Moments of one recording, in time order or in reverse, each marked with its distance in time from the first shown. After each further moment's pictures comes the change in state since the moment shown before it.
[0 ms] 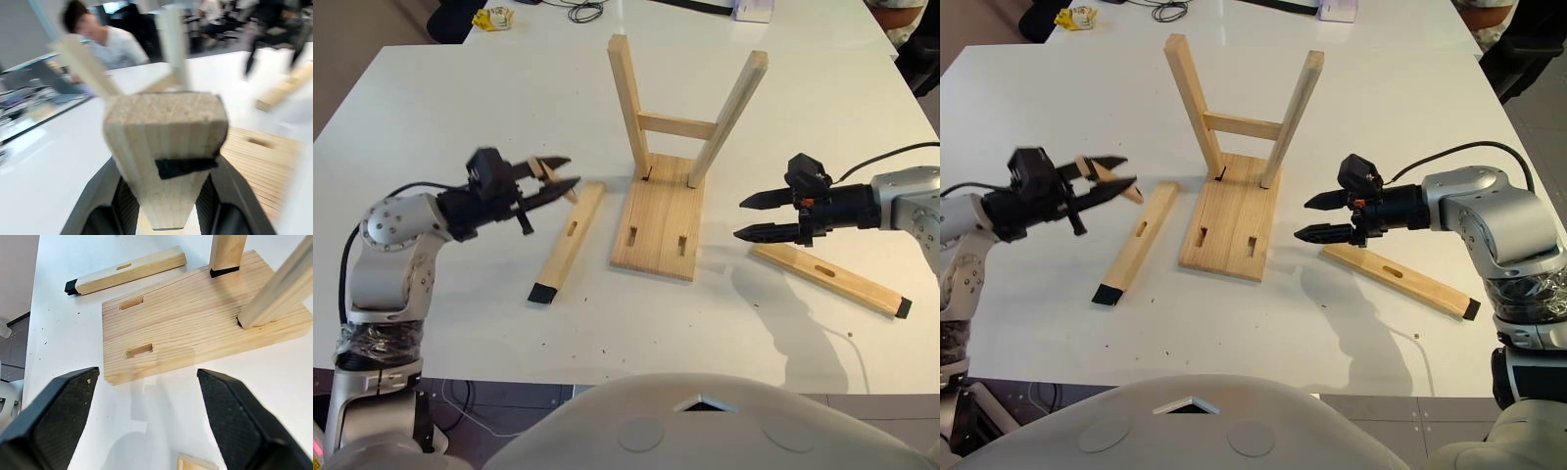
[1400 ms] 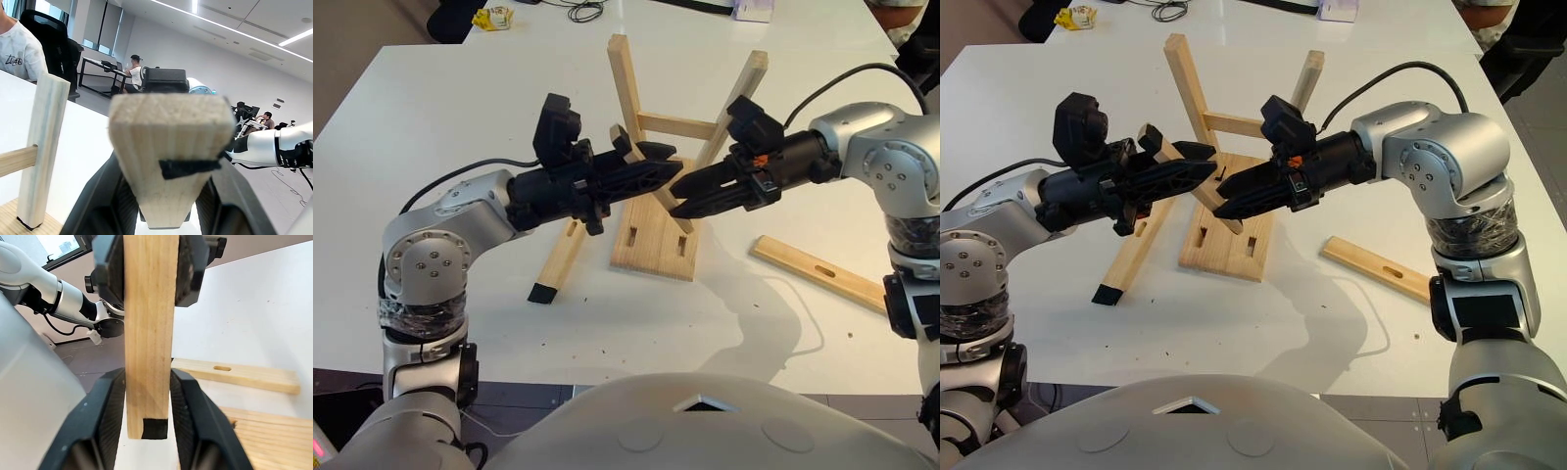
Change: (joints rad) left arm -0.274 -0.193 -0.023 -0.321 -0.773 0.854 0.557; right arm -0.397 0.258 0.100 0.030 0.213 0.129 0.092
